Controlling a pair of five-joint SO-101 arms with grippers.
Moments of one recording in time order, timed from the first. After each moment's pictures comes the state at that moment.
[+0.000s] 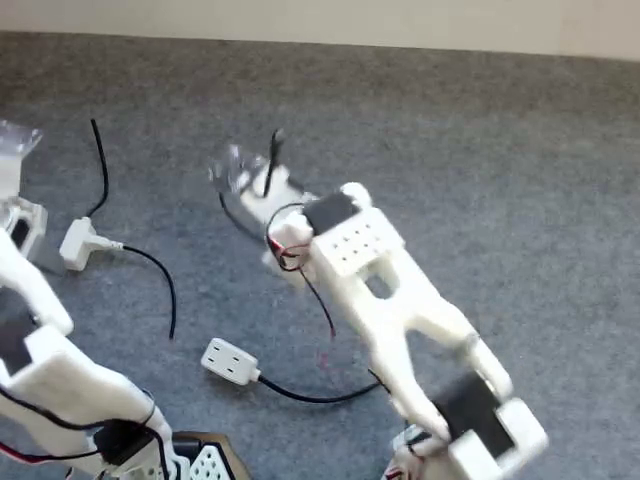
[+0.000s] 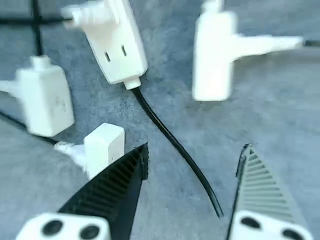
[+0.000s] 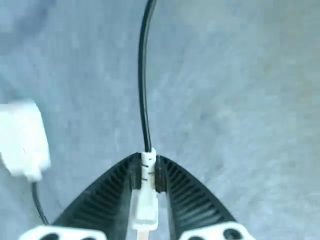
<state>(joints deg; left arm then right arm) -45.3 15.8 -14.5 87.6 -48.7 -40.1 -6.7 8.0 72.4 23.5</state>
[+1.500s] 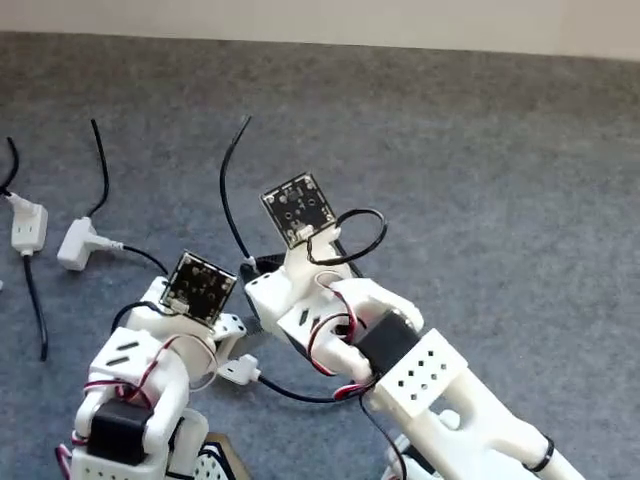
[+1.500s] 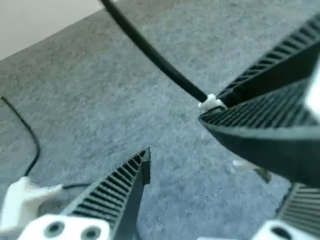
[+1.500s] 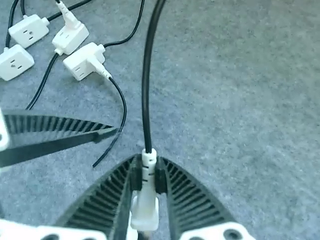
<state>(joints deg) 5.8 -103.3 76.7 64.3 -11.9 -49.6 -45.7 46.5 43.4 -8.1</state>
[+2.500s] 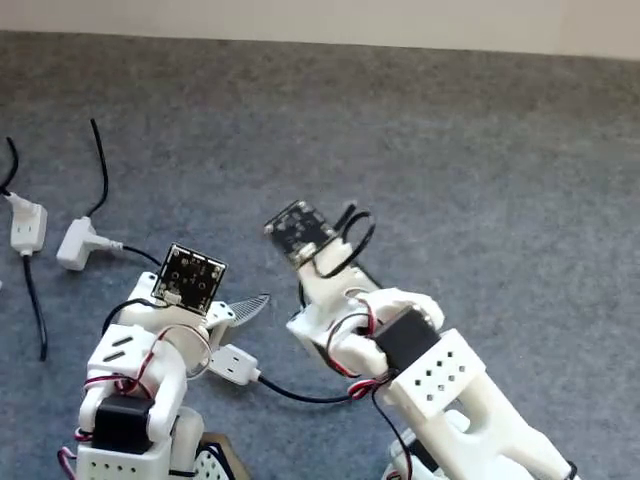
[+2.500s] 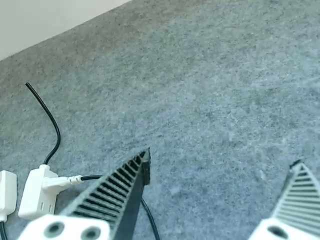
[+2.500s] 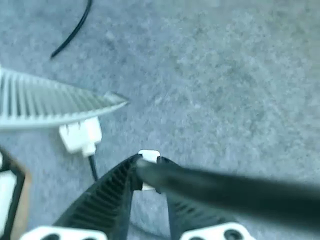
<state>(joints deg) -0.4 -103.3 80.6 59.5 -12.8 -44.8 -47.6 43.9 68.3 4.1</state>
